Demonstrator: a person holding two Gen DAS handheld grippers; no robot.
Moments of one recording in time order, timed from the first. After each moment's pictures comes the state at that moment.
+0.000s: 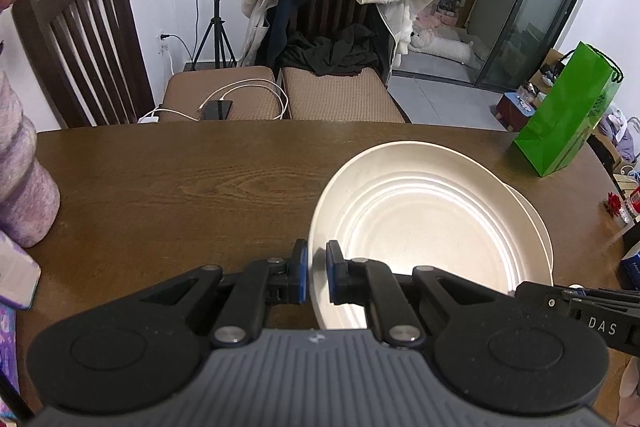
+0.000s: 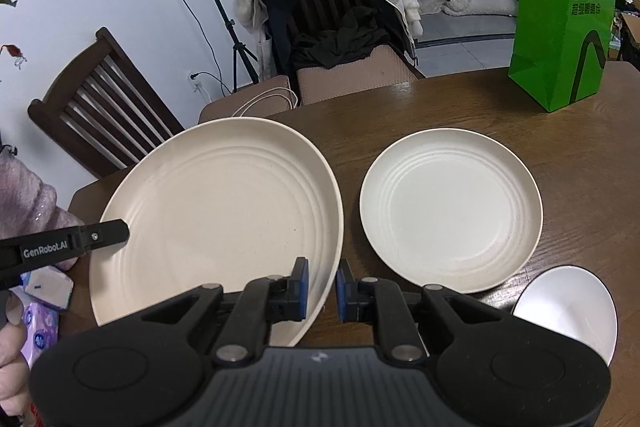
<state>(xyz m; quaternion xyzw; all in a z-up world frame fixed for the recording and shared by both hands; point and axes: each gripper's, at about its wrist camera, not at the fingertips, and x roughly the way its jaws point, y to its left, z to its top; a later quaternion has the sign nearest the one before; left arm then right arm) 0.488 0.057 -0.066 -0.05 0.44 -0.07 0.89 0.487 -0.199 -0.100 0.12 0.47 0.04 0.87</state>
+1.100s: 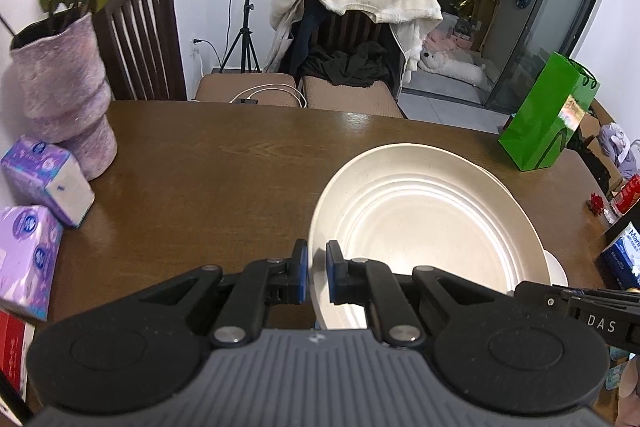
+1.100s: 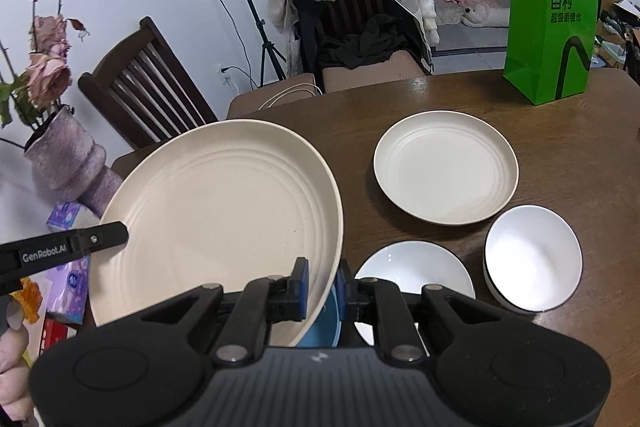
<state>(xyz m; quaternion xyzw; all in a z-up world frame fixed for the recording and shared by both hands) 0.359 0.062 -0.026 -0.07 0.42 -0.04 0.91 0.385 -0.194 -0.058 0.11 0.45 0.07 0.88</state>
